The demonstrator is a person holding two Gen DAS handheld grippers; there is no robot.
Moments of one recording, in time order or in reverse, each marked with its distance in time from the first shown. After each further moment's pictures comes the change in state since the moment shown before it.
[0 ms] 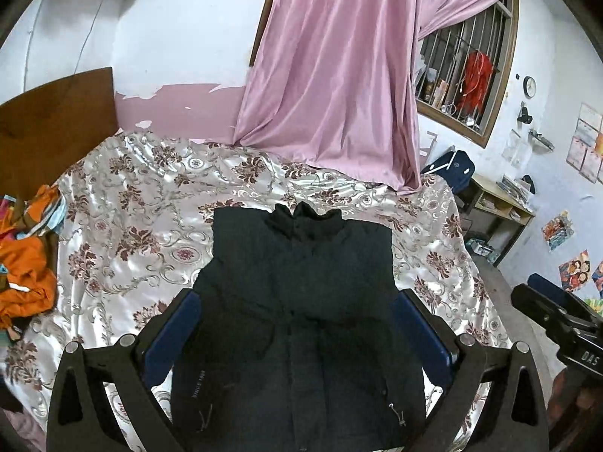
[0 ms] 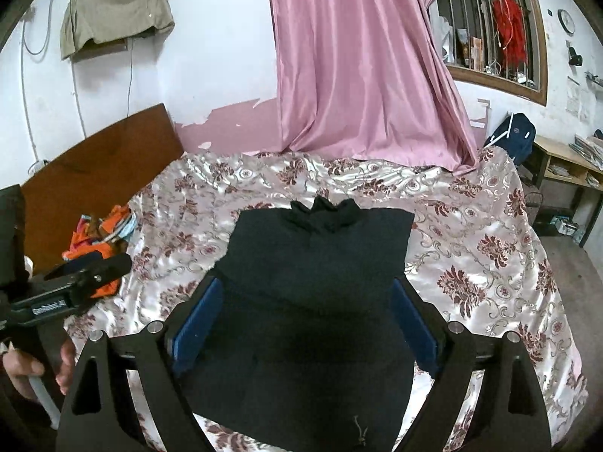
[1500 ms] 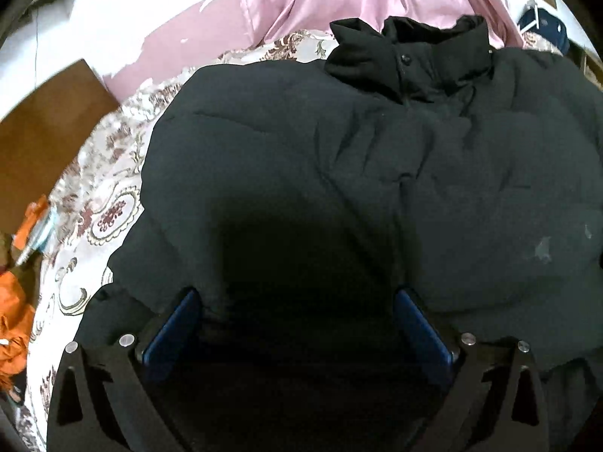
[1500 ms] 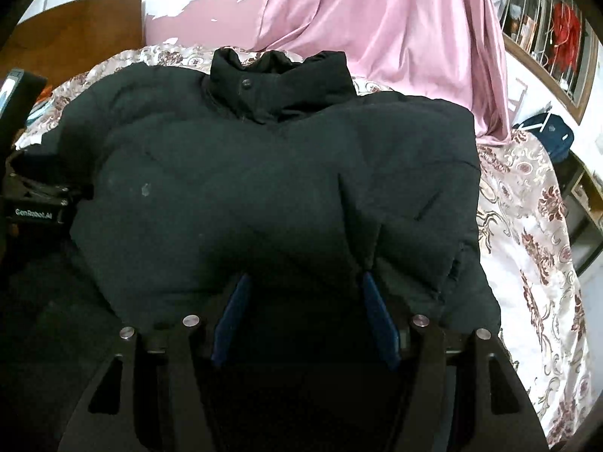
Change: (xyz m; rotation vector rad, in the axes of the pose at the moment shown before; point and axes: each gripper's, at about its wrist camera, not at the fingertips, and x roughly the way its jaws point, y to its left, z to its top) left arm 0.430 0.040 -0.106 0.280 0.245 0.406; right arm 0.398 -0.058 -0.131 -0.261 0.167 -0.166
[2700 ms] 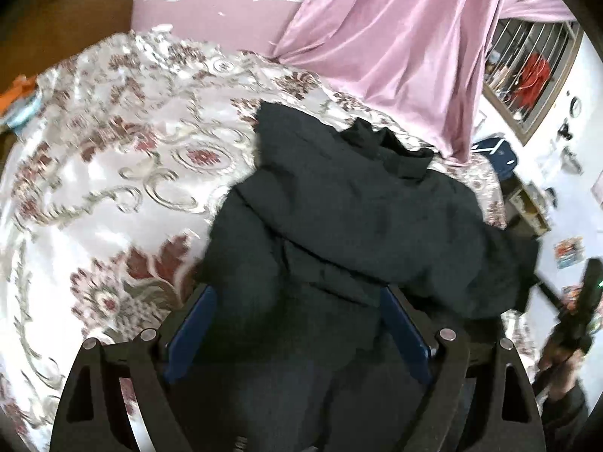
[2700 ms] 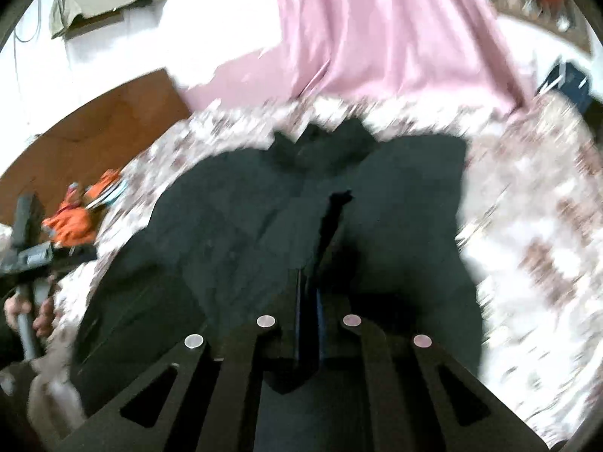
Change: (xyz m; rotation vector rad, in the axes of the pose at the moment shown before) left arm -0.123 0.162 -0.060 -0.392 -0.039 -0.459; right arm -0.111 -0.057 0.015 0.237 -0.141 0.273
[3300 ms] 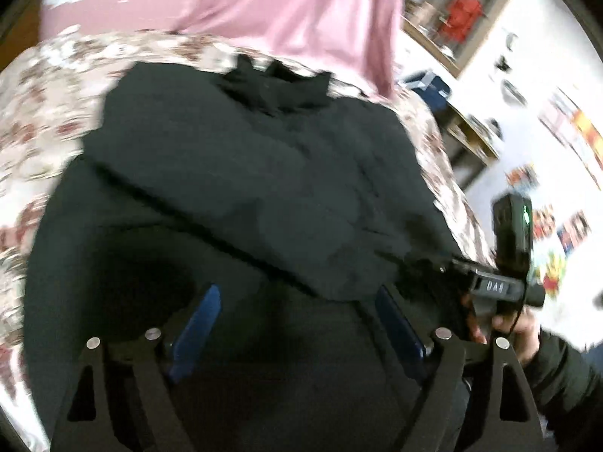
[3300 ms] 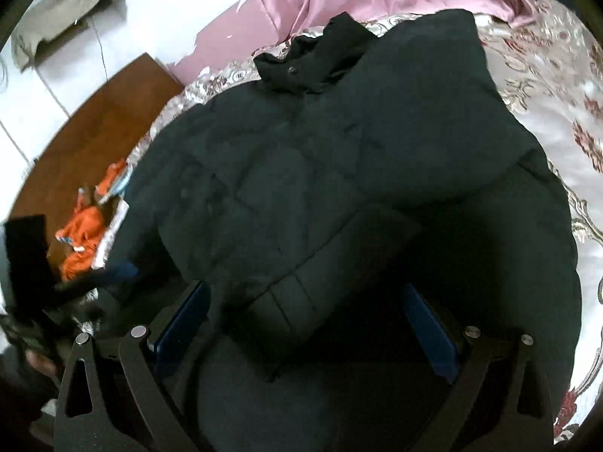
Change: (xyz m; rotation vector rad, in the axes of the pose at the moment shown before) left arm 0.019 -0.074 -0.052 0.177 0.125 -0.221; right arm 0.072 0.007 -0.076 0.185 0.276 0.164
